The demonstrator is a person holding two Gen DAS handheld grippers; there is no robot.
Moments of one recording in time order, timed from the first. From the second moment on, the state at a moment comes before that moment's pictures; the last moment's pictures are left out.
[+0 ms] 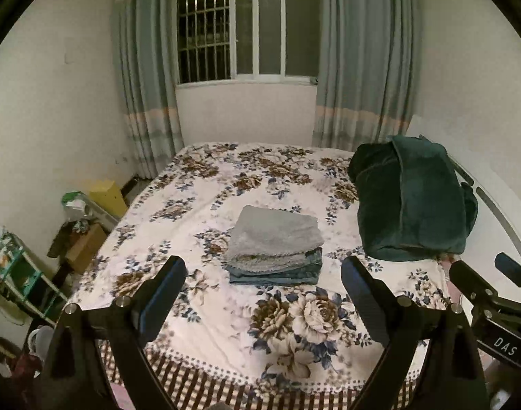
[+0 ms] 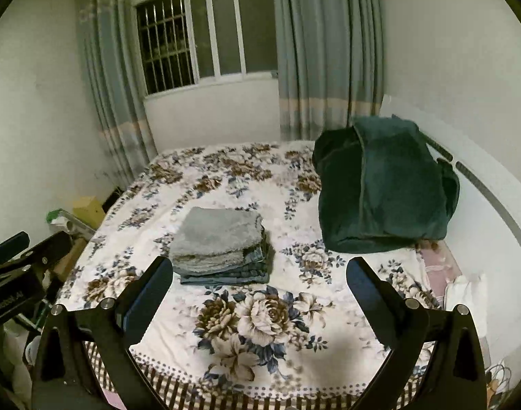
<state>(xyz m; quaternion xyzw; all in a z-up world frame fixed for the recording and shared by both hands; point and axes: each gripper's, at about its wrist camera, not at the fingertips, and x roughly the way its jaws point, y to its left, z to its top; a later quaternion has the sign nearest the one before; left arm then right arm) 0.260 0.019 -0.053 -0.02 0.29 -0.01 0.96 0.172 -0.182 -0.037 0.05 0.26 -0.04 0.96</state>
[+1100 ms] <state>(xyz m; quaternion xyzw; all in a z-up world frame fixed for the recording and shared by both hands) 0.199 0.037 -0.024 0.00 0.31 -0.01 0.95 0.079 -0.164 0.033 0.04 0.26 -0.04 0.96</state>
